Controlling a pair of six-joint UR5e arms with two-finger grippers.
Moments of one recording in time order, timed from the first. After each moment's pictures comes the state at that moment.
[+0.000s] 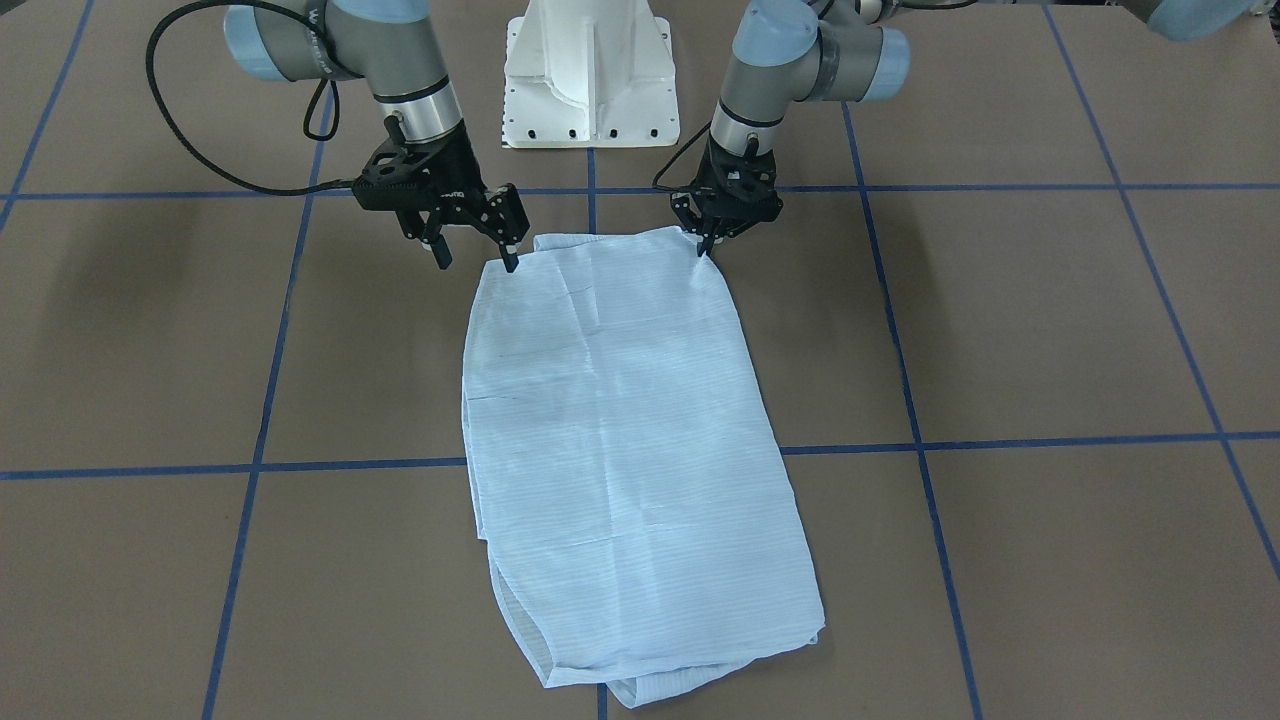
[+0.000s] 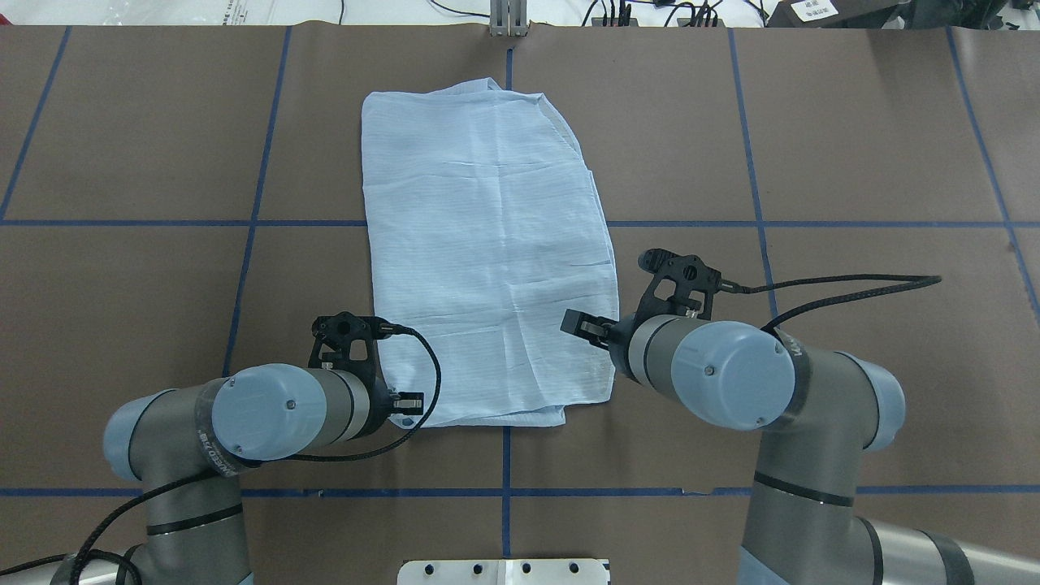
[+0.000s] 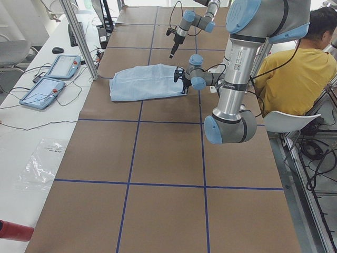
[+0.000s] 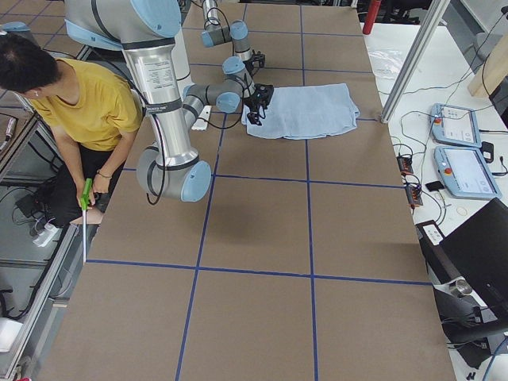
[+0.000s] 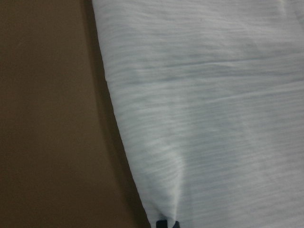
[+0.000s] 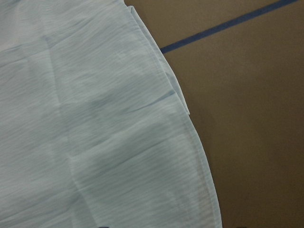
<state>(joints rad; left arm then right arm) -0.30 -1.93 -1.86 -1.89 -1.60 -1.35 0.33 -1.20 1.96 -1.35 1.46 1.72</state>
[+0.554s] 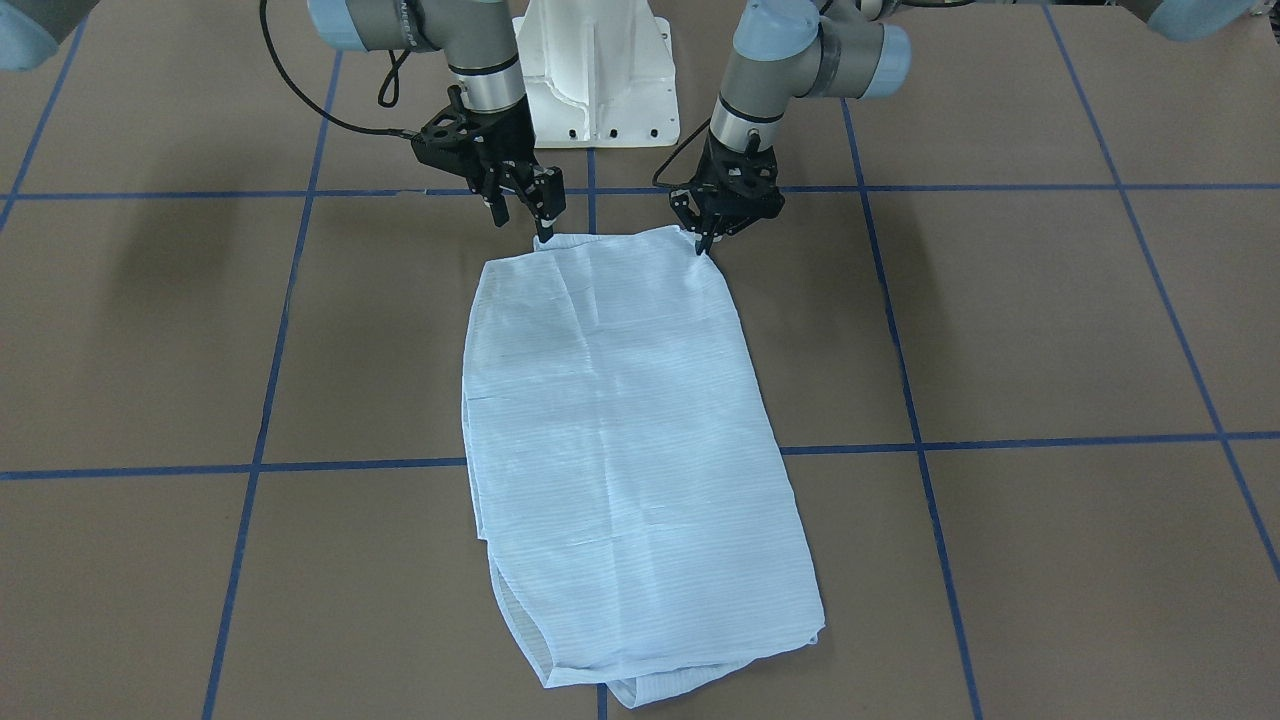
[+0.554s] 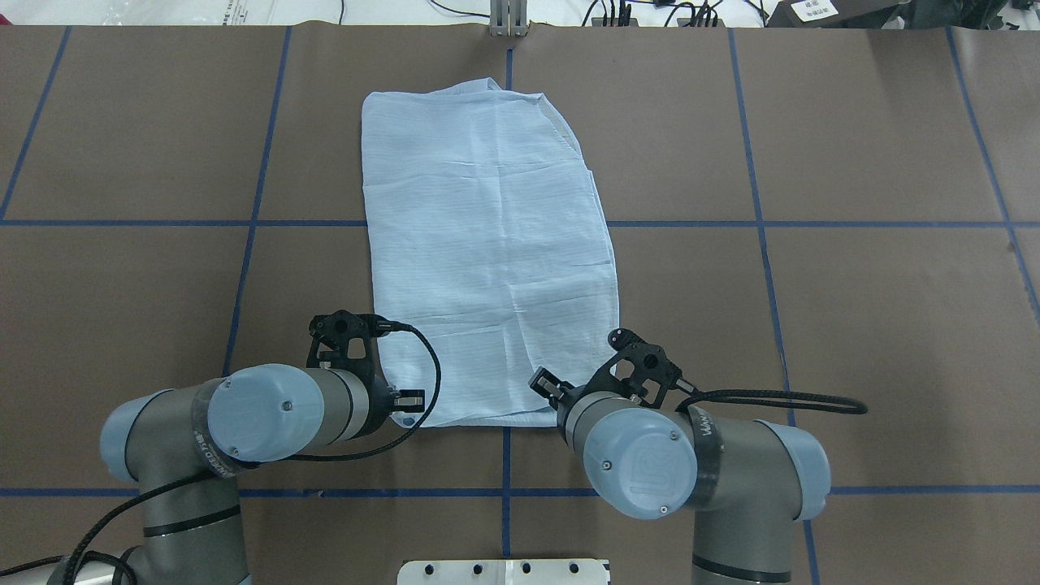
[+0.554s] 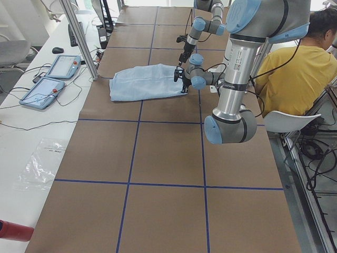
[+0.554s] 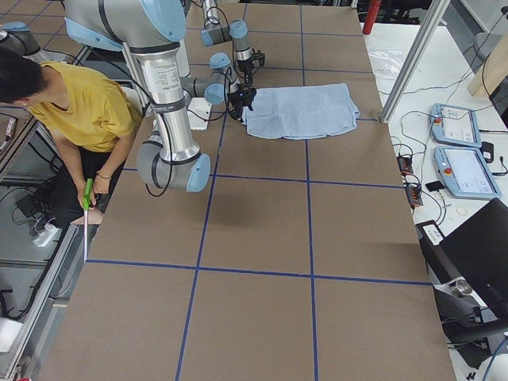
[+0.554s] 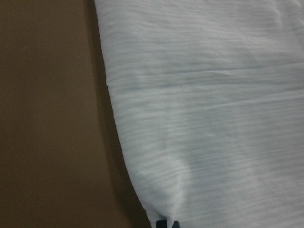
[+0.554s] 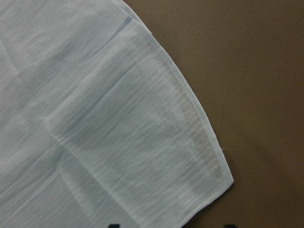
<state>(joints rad) -0.30 -1.93 -1.87 -1.89 -1.59 -1.37 0.19 -1.10 1.90 -1.50 1.39 2.09</state>
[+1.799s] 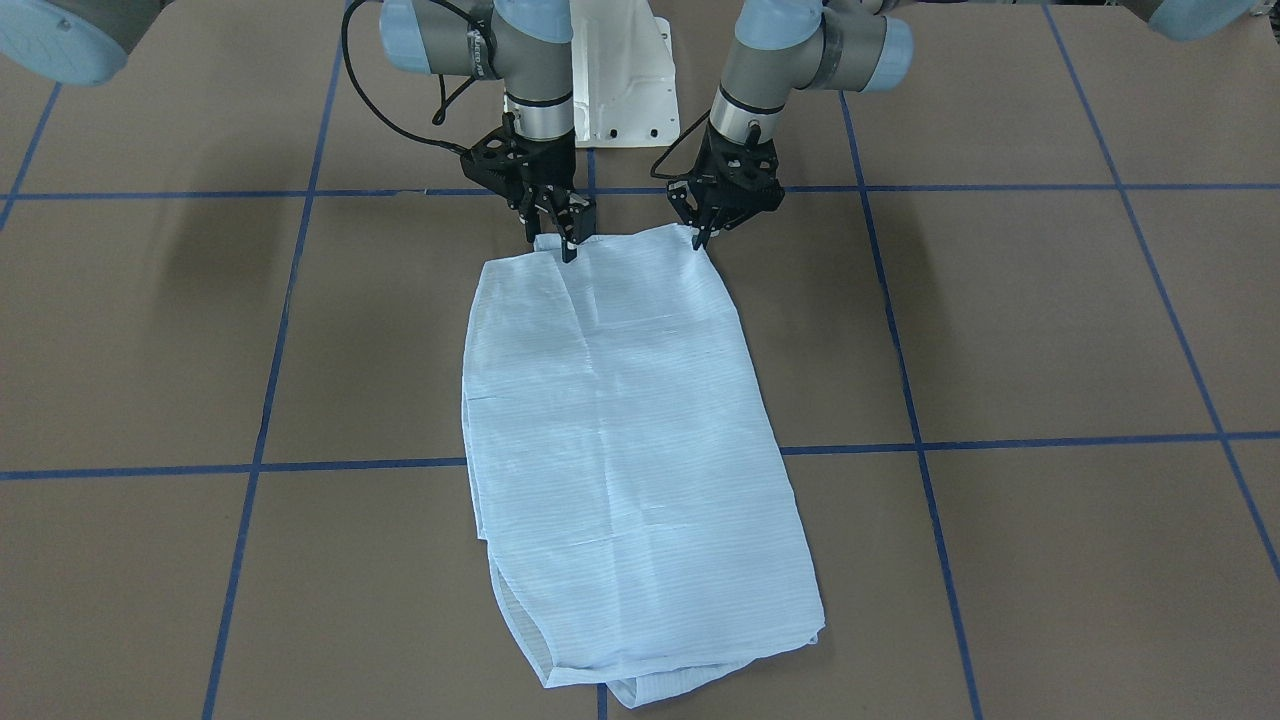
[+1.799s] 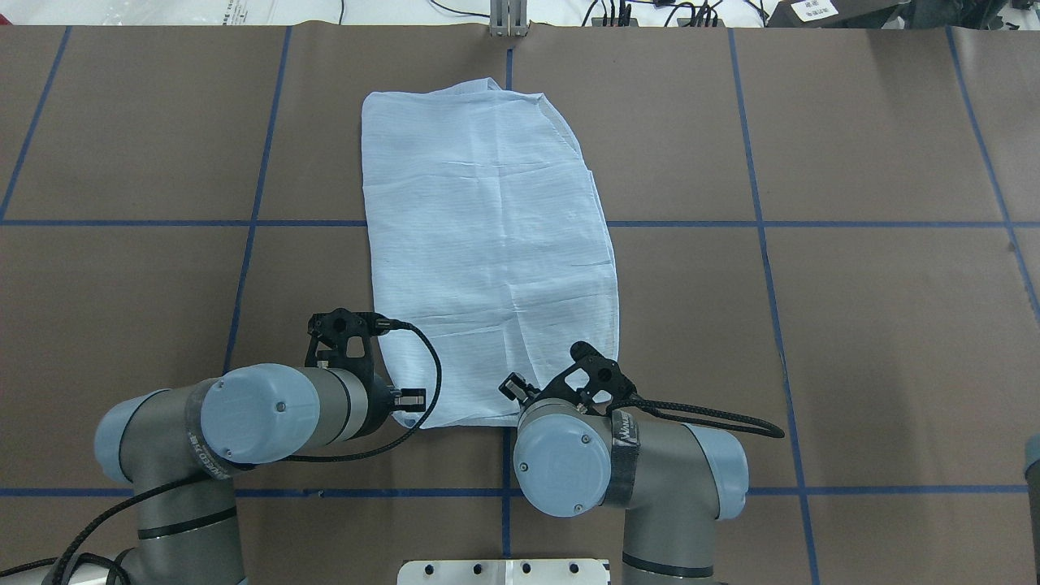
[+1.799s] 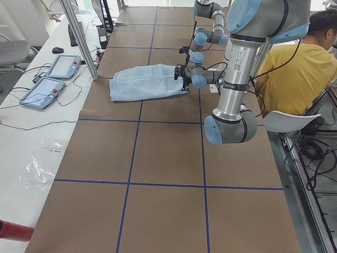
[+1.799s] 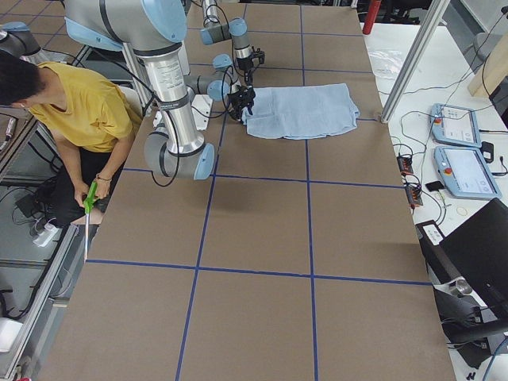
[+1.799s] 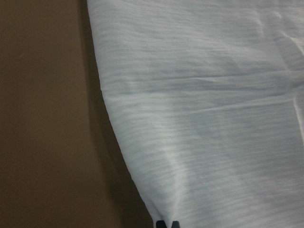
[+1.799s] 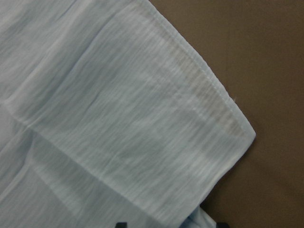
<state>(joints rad) -0.30 -1.92 -1.89 -1.89 -1.59 -1.37 0.18 -0.98 1.75 -1.55 1.38 2.19</state>
